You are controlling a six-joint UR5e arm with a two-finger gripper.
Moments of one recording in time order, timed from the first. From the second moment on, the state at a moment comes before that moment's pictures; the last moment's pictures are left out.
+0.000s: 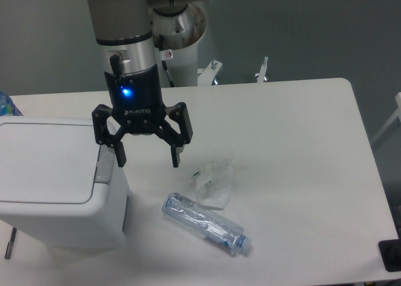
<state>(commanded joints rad) 2.21 -1.76 -1.44 -0.94 1.56 0.34</state>
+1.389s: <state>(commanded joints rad) 2.16 -1.78 -1.48 -0.94 1.56 0.34</state>
